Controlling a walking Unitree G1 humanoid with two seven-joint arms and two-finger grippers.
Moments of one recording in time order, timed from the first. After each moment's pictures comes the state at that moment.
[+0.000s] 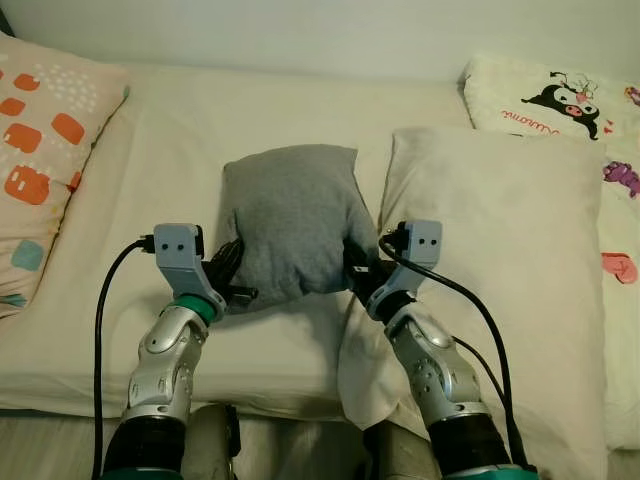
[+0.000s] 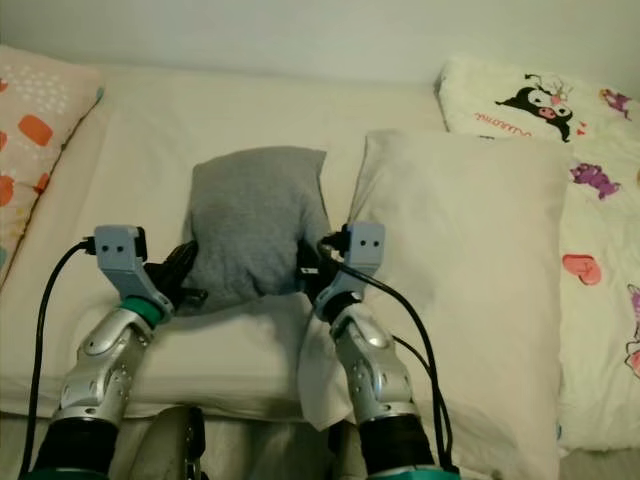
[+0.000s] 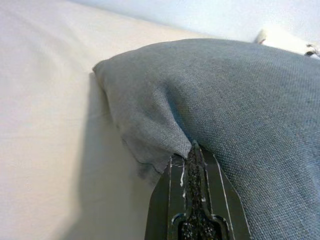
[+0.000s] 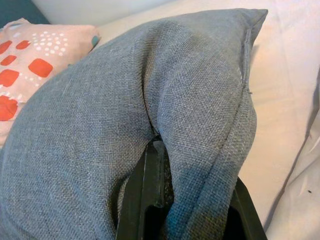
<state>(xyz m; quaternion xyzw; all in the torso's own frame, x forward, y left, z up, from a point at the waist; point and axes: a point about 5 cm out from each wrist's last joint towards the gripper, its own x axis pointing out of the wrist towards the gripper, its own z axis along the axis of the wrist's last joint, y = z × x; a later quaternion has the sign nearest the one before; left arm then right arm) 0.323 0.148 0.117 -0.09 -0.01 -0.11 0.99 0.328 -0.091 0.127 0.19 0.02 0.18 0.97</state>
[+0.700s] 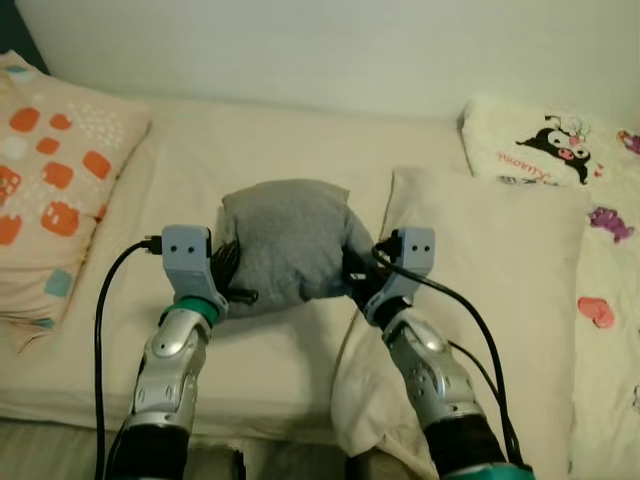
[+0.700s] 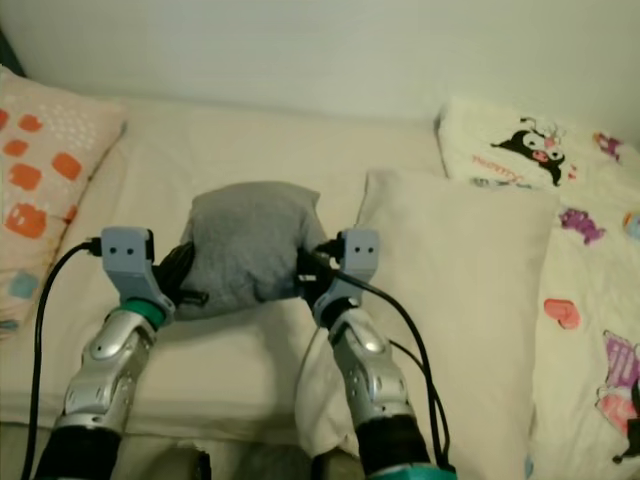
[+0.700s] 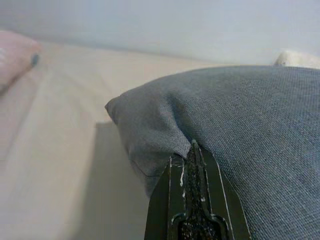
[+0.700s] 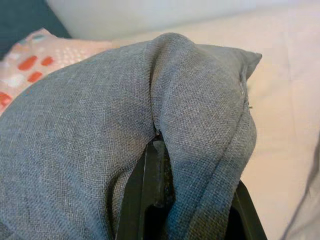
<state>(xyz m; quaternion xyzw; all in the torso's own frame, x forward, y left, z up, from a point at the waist) 0.322 0.144 0.122 -0.05 -0.02 -0.09 0.99 0.331 -0.091 0.119 0.17 0.02 0.17 0.97</state>
